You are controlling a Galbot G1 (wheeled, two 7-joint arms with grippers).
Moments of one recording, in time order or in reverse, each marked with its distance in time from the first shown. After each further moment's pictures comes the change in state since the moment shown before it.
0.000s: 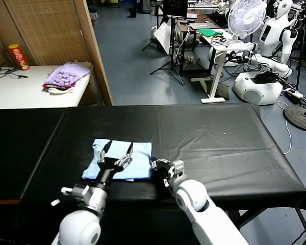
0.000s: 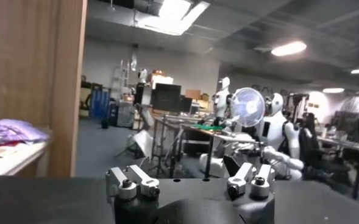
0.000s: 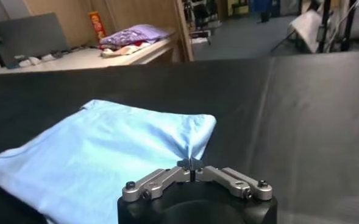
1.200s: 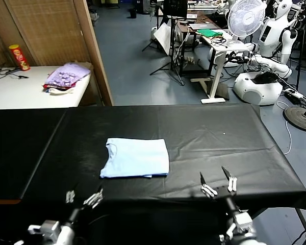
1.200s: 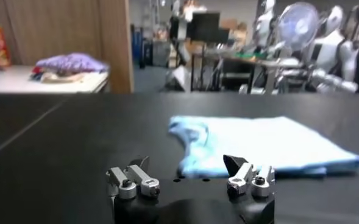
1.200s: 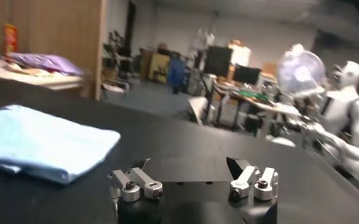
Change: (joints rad) left arm 0.425 0.136 -0.246 -0.029 -0.126 0.004 -0.020; right arm -0.714 -0.161 0.416 0.474 -0.261 0.346 0.148
